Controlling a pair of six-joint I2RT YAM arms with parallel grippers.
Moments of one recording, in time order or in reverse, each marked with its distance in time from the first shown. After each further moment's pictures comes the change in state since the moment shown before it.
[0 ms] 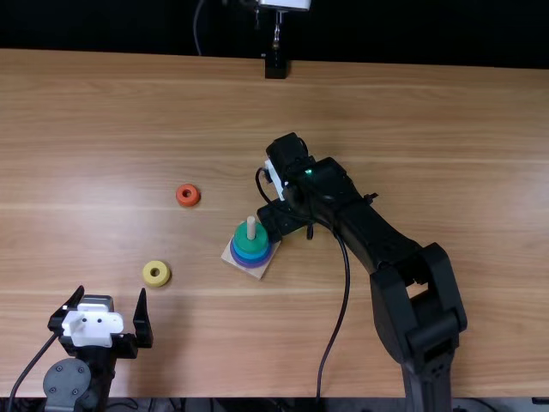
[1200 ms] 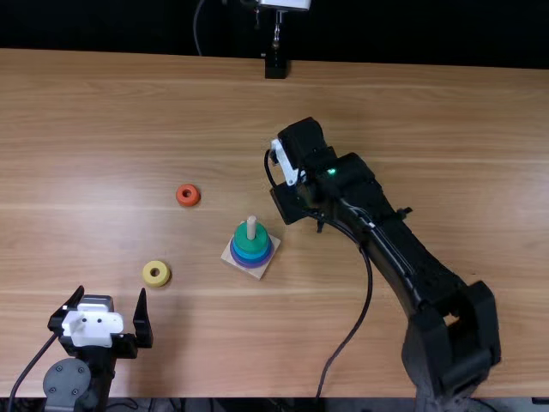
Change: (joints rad) left arm 0.000 0.000 0.000 0.000 0.000 0.000; right arm -0.006 -0.212 0.000 -0.022 -0.002 -0.007
